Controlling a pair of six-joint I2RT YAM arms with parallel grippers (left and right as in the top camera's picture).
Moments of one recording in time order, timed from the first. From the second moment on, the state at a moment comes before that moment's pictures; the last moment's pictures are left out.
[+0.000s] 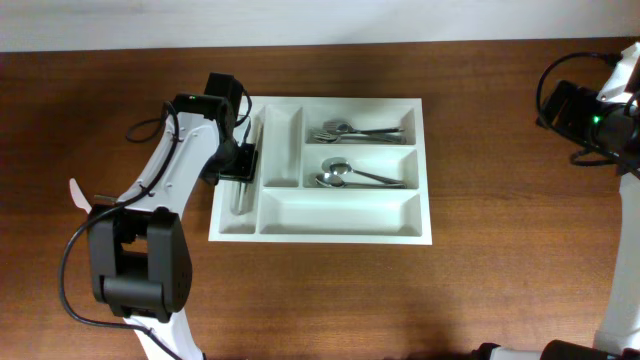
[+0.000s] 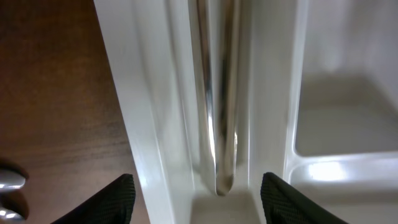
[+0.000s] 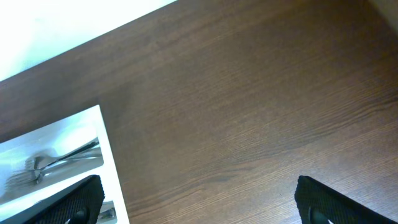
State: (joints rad) left arm -0.17 1.99 1.61 -1.13 -0.04 -0.03; right arm -0.33 1.50 1.70 -1.06 -0.05 0.13
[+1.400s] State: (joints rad) left arm 0.39 1.99 1.52 -1.01 -0.14 -0.26; right arm -0.33 1.50 1.70 -1.06 -0.05 0.13
